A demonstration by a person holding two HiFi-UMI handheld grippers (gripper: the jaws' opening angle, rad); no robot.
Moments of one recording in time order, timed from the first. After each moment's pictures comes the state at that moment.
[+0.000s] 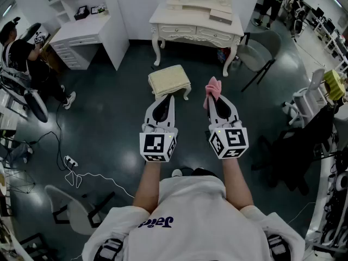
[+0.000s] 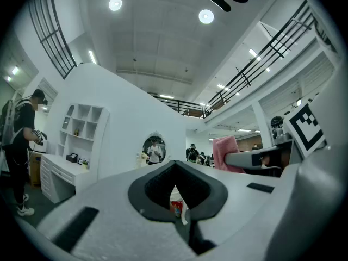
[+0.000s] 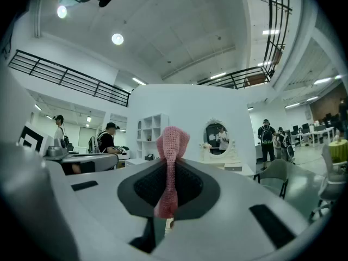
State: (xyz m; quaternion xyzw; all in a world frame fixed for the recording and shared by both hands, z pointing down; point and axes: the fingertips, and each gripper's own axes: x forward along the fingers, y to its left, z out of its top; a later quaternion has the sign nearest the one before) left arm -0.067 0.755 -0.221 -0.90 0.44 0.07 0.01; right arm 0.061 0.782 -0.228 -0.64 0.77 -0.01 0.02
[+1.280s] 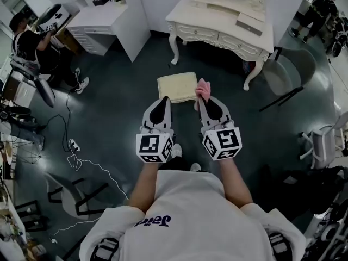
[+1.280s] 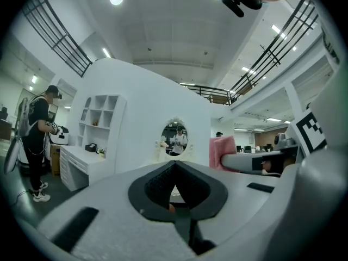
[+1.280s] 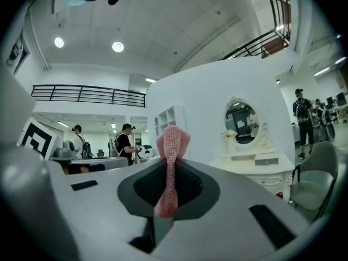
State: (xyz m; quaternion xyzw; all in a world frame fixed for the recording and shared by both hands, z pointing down) left arm 0.050 0.542 -0.181 -0.84 0.55 0.03 -0.03; right arm 0.162 0.542 -0.188 -0.51 0.86 -0.06 0.03
